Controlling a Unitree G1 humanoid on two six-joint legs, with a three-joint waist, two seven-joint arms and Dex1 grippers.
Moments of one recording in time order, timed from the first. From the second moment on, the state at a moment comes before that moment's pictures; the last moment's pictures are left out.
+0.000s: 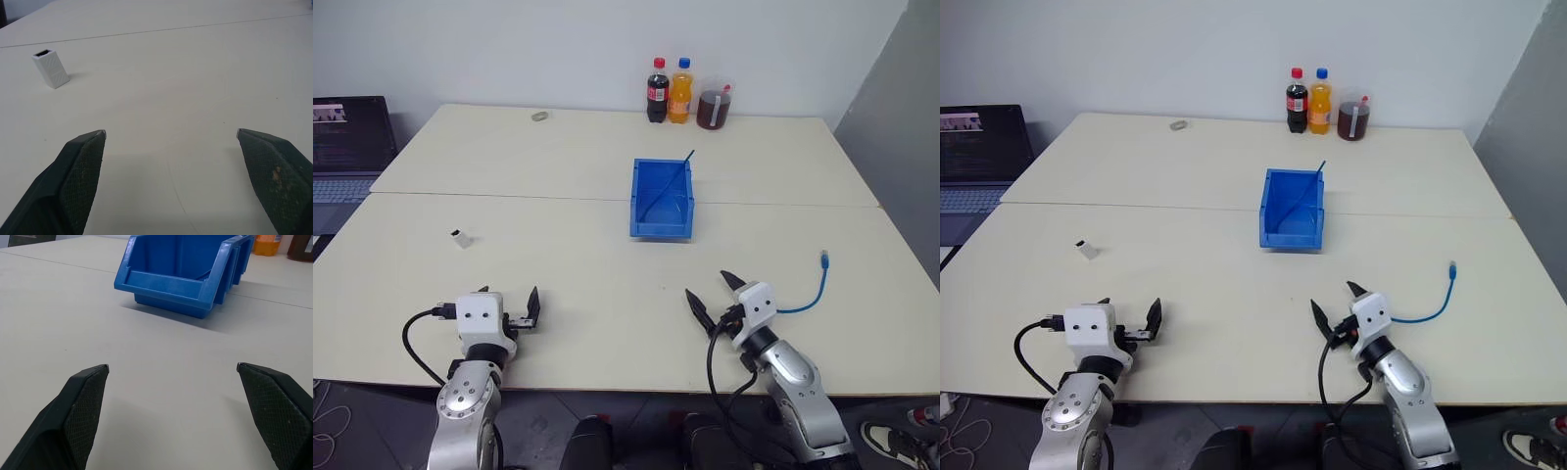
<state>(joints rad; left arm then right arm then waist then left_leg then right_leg) 0.18 0.23 0.24 -0.24 -0.12 0.14 -0.14 0.06 -0.19 0.14 -0.16 0.10 0.01 0.37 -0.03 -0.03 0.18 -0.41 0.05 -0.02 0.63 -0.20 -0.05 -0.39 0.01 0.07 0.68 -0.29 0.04</state>
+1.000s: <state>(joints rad) 0.16 0.39 0.26 -0.15 -0.24 0.02 -0.43 0.04 -0.20 0.14 -0.12 0.10 -0.02 0.37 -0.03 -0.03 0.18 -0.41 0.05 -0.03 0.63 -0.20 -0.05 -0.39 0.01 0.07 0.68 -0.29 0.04</state>
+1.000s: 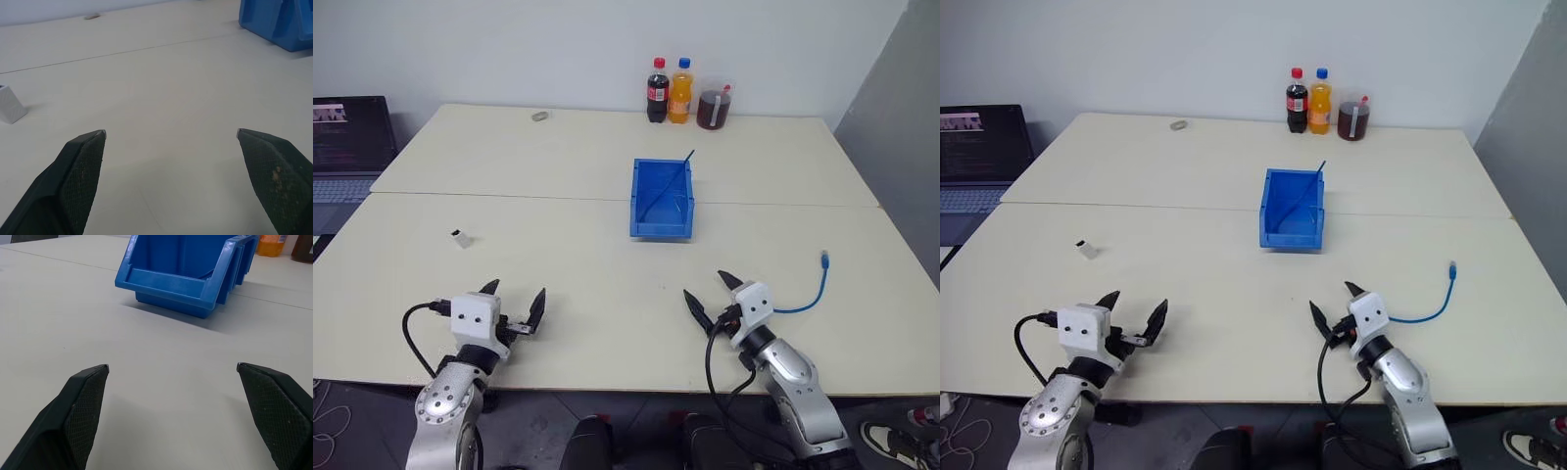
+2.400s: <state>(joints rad) -0.47 0.65 -0.16 -0.08 -0.40 0.32 -1.24 -0.26 -0.39 -0.40 -0.05 0.25 0.84 0.12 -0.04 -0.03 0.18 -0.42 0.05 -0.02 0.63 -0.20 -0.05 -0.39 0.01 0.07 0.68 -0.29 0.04</state>
